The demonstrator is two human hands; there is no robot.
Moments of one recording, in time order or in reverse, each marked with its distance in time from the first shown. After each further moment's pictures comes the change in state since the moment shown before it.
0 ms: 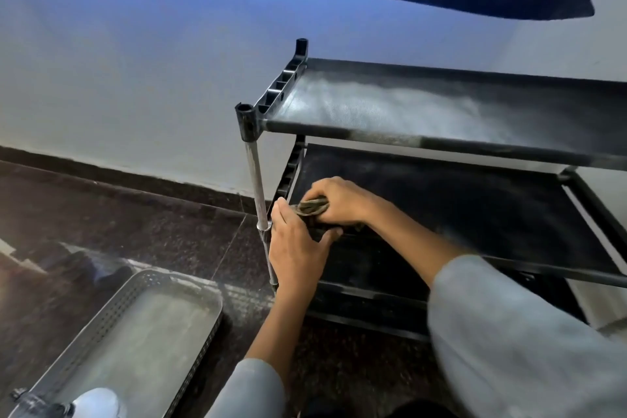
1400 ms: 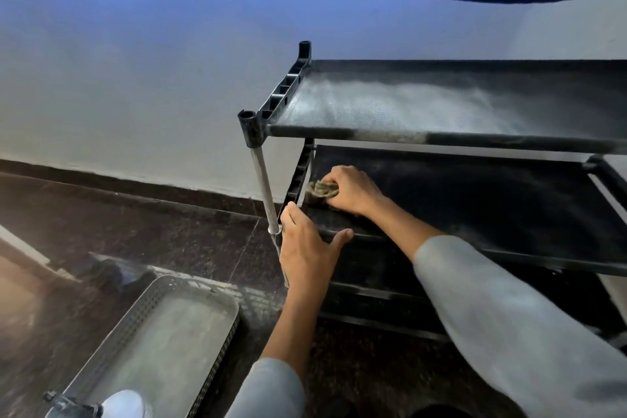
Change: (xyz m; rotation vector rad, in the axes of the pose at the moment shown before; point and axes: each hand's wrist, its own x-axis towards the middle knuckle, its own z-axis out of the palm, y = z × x) left_hand -0.004 0.012 -0.007 0.063 -0.041 -0.006; right_hand 0.029 0.024 0.013 -0.053 0.288 0.149
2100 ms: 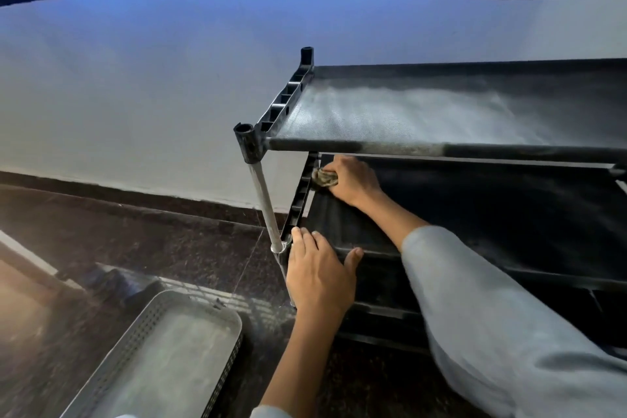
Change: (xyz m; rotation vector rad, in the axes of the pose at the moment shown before) left_hand 0.000 -0.001 0.008 0.470 -0.245 0.117; right_hand 0.049 0.014 0.010 -0.050 0.153 0.015
